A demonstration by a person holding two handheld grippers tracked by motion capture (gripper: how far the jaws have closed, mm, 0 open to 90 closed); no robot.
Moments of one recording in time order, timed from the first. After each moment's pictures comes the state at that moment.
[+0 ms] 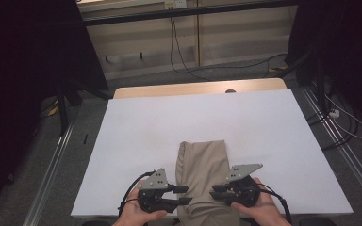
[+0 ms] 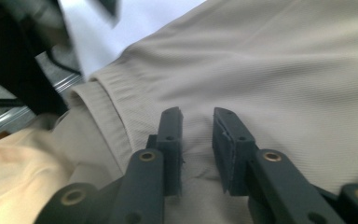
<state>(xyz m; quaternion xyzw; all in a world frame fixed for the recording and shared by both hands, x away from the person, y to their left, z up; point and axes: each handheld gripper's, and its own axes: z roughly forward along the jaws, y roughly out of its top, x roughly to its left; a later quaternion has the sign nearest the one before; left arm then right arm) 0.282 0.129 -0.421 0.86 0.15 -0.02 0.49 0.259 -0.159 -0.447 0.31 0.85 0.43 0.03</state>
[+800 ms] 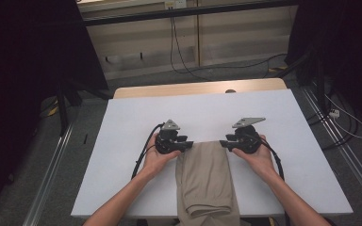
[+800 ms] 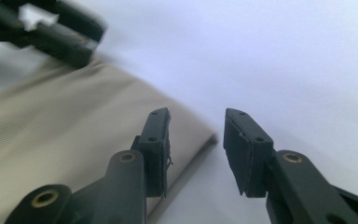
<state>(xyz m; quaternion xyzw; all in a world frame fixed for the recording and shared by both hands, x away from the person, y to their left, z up) 0.442 0.085 -0.454 0.85 0.29 0.05 0.43 0.394 -0.198 -0.436 0.43 0.80 0.39 0.16</state>
